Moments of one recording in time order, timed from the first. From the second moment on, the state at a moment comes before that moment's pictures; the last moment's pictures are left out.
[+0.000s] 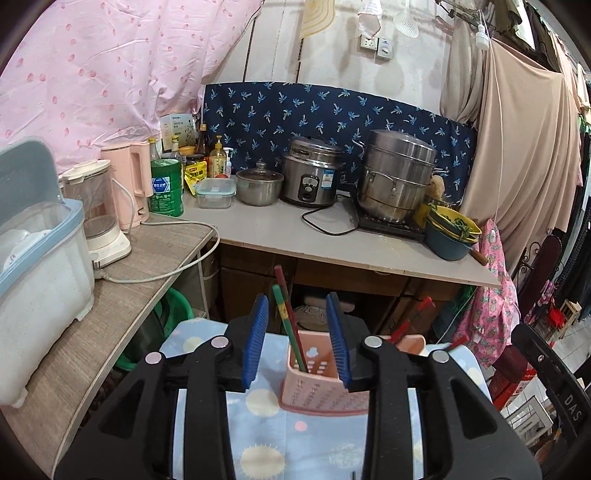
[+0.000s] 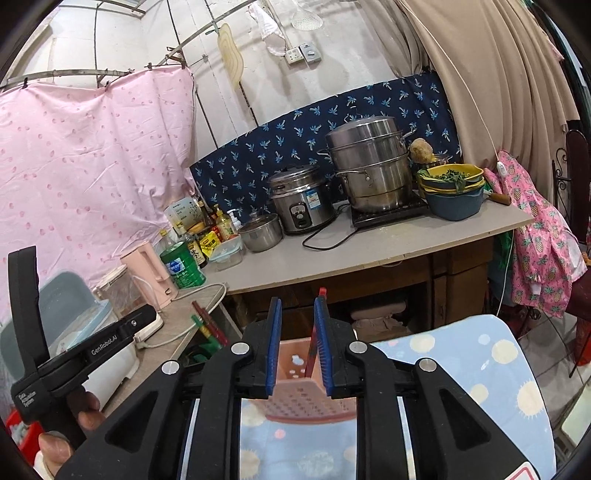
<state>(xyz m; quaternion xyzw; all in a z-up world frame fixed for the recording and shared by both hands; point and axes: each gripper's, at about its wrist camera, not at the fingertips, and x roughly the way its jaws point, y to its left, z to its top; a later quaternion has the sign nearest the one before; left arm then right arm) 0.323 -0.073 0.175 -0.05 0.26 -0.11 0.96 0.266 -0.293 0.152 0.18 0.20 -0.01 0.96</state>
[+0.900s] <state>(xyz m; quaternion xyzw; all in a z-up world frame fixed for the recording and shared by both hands) 0.127 -0.026 0.035 0.02 0.39 -0.12 0.91 0.054 -0.218 -0.015 0.10 0.40 -0.02 0.91</state>
